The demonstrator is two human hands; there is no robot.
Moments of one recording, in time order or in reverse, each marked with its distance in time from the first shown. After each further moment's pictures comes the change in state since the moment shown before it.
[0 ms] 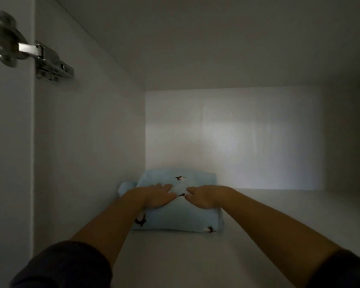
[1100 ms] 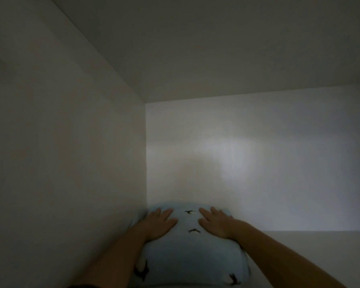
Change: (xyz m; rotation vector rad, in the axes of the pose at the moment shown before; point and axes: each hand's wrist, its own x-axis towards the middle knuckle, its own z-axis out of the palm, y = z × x) left_hand 0.205 -0.099 0.008 -0.119 0.096 -0.018; right_hand 0.221 0.060 0.012 0.137 0.141 0.087
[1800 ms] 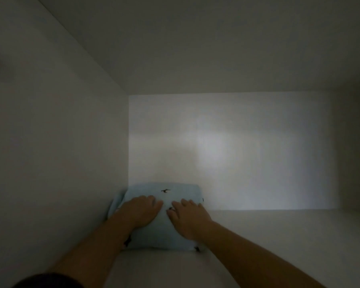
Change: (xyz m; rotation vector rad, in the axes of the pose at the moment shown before) left_hand -0.074 0.055 -0.007 0.057 0.186 0.053; right_hand -0.105 -0.039 0.006 -0.081 0.254 -0.117
